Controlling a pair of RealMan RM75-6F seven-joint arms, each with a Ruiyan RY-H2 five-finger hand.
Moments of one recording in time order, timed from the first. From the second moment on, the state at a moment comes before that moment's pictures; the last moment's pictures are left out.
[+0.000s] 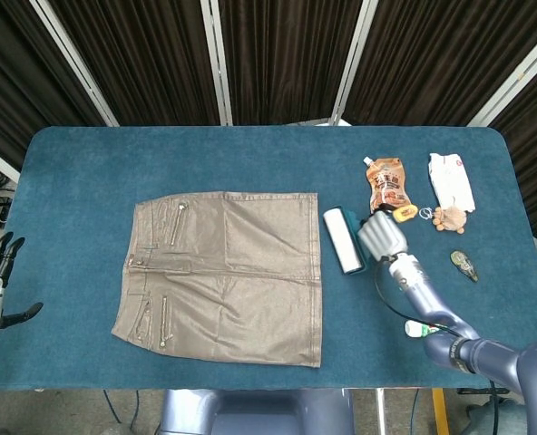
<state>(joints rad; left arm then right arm) -0.12 -1.13 -0.08 -1.61 1.43 1.46 0.08 0.84 -1.50 -0.04 -1.13 -1.09 0.86 -1.01</state>
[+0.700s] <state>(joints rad) -0.11 -1.11 -0.07 -1.63 1.47 1.48 0.04 0.72 -1.38 0.02 -1.38 -1.01 0.99 -0.84</state>
